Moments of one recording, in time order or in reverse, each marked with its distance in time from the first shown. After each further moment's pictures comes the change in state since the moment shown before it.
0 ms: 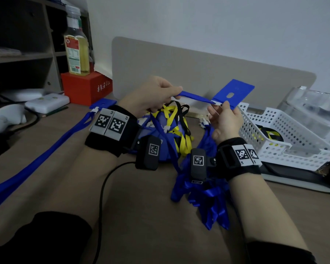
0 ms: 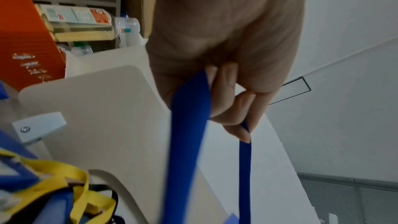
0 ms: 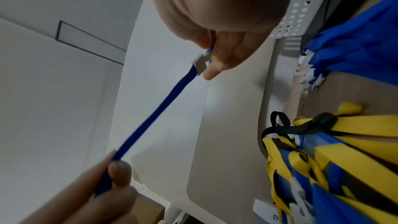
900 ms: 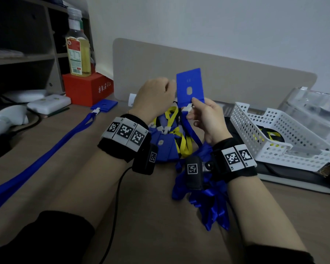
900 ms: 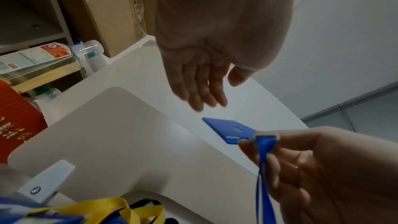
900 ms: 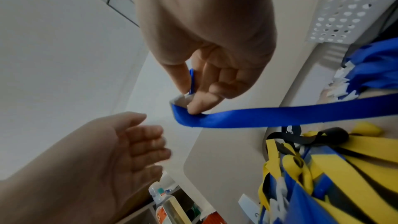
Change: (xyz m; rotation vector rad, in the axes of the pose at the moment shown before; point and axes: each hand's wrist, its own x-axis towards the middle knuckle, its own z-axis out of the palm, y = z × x) left_hand 0.020 -0.016 0.015 0.552 0.404 0.189; right_hand -0.026 -0.002 0.015 -0.395 -0.464 0.019
